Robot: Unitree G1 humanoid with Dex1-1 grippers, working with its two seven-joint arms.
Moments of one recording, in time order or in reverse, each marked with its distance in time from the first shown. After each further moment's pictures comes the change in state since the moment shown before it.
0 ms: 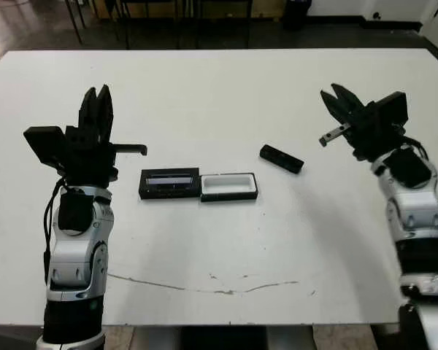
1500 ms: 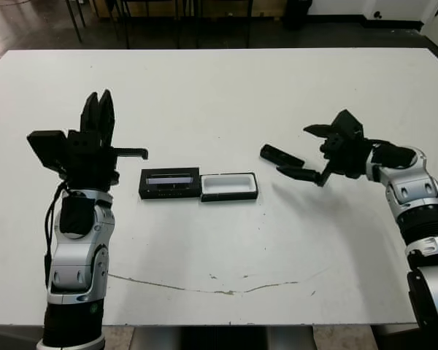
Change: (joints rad) left arm 0.018 -0.001 -0.007 0.002 0.001 -0.003 0.001; right arm -0.133 0.006 0.177 0.372 -0.061 0.064 0.368
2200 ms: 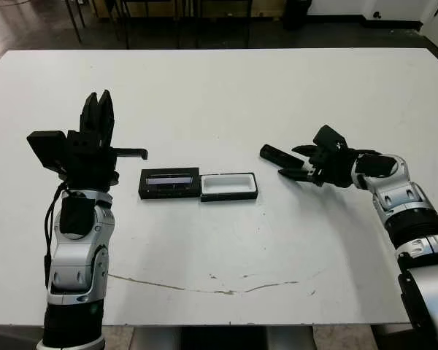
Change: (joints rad) left arm 0.002 0.000 0.000 -0.001 0.010 -0.001 0.004; right arm 0.004 0.035 0.028 0.088 -0.069 -0.052 -0.088
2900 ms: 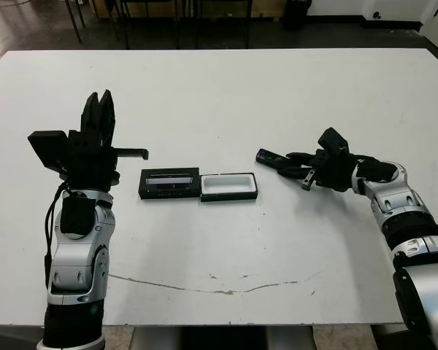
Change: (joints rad) left arm 0.000 0.000 -0.008 -0.009 0.003 0.011 0.006; right arm -0.016 0.019 -0.107 0.070 0.164 -0.007 0.195
